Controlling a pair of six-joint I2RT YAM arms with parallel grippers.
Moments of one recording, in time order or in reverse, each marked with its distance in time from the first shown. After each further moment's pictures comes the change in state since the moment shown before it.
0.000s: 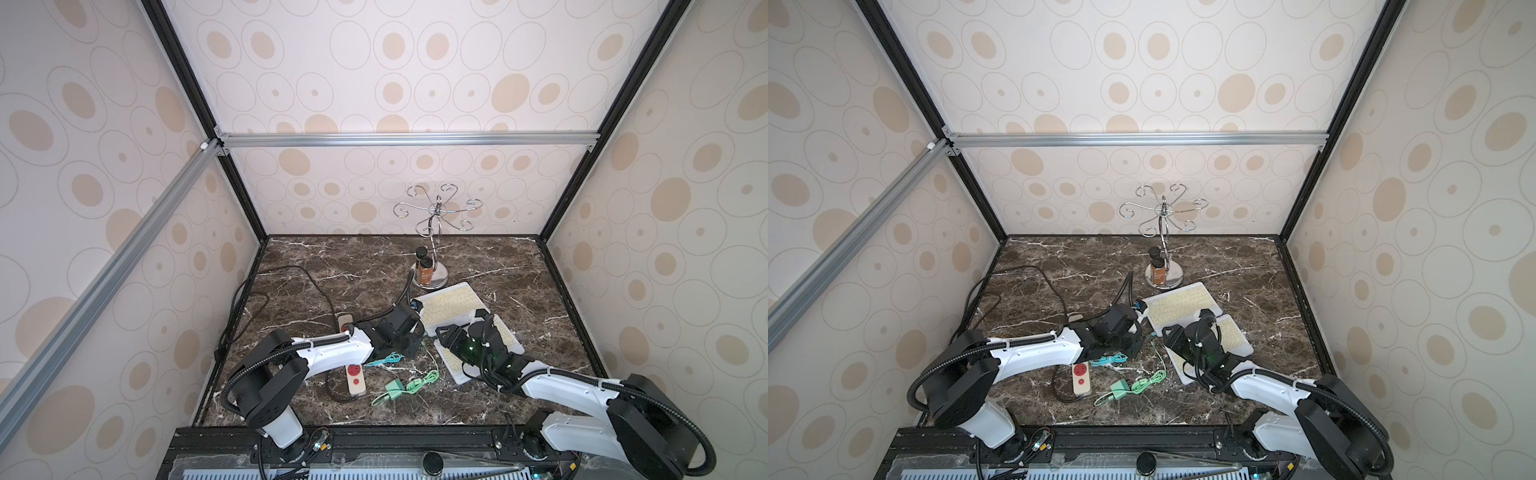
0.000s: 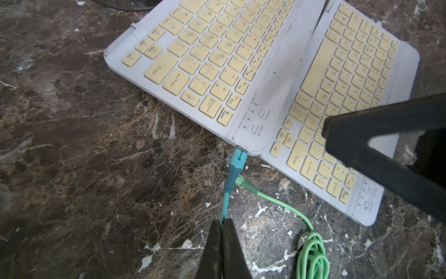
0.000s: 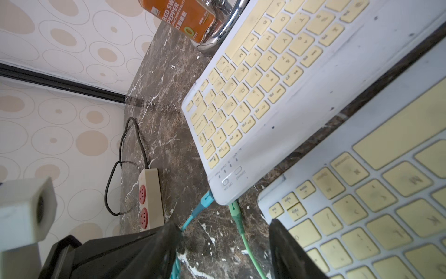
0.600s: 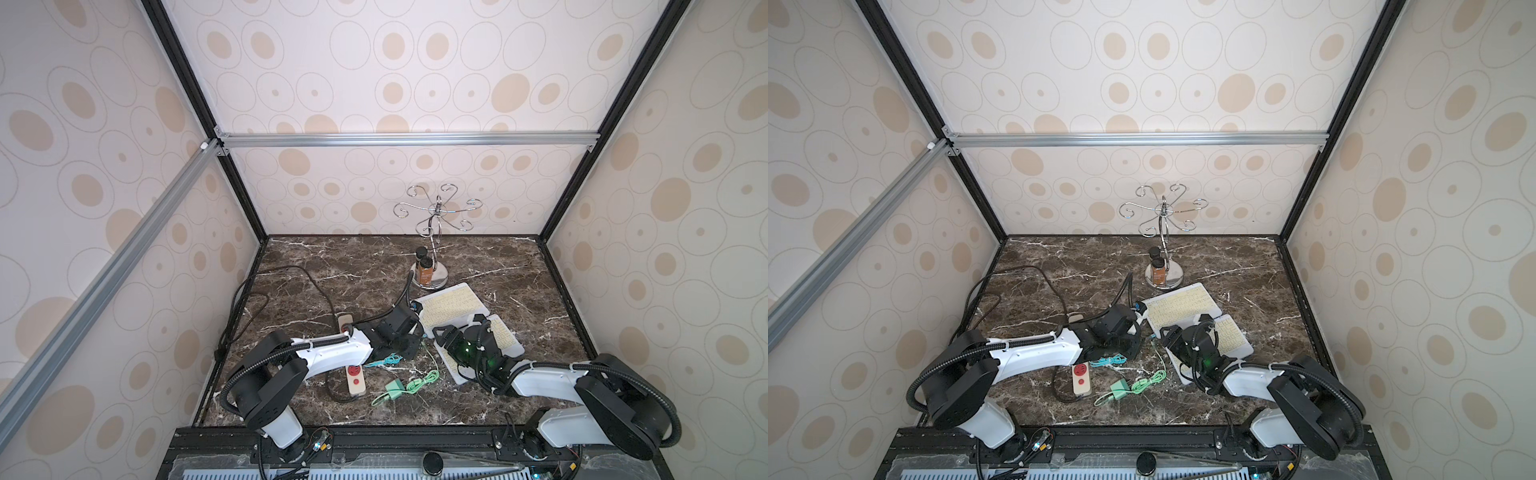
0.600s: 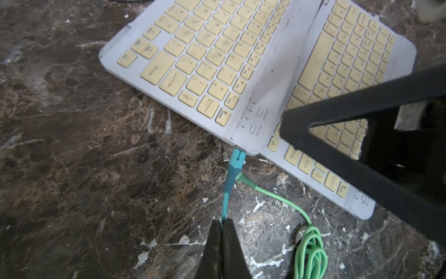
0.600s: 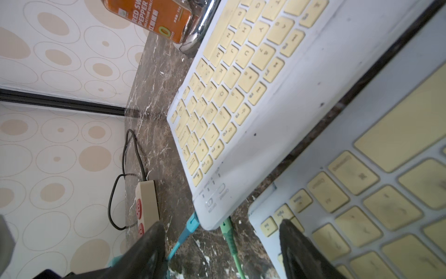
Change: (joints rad) left arm 0.000 -0.002 -0.011 0.001 0.018 0.000; right arm 0.002 0.182 -0.037 0.221 0.000 0.083
